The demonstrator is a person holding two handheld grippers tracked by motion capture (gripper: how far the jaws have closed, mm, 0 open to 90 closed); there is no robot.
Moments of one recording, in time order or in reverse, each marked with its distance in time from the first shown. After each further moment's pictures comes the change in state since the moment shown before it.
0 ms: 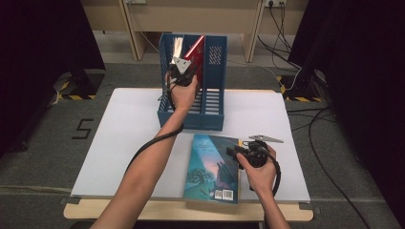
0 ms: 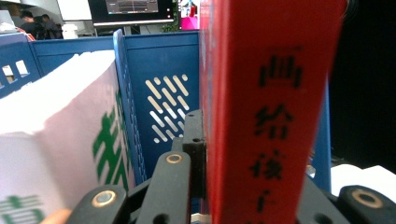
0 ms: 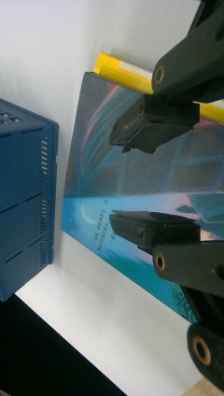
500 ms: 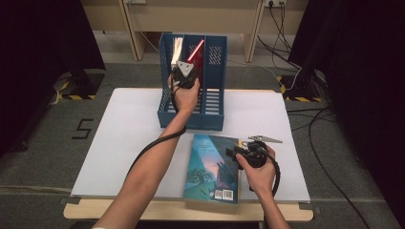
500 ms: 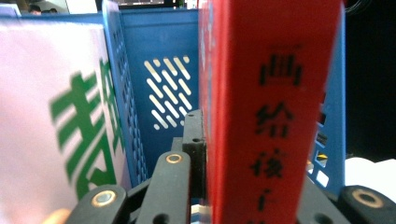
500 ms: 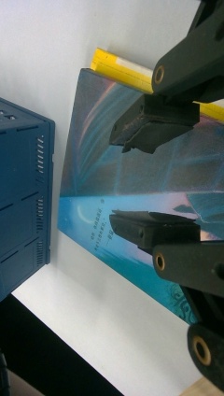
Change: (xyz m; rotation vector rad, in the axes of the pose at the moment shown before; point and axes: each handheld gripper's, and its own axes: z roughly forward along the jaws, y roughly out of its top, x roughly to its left) left arm -0.006 -0.016 0.011 0.030 0.028 -0.002; right arm -0.001 -0.001 0.002 0.010 0.002 -0.011
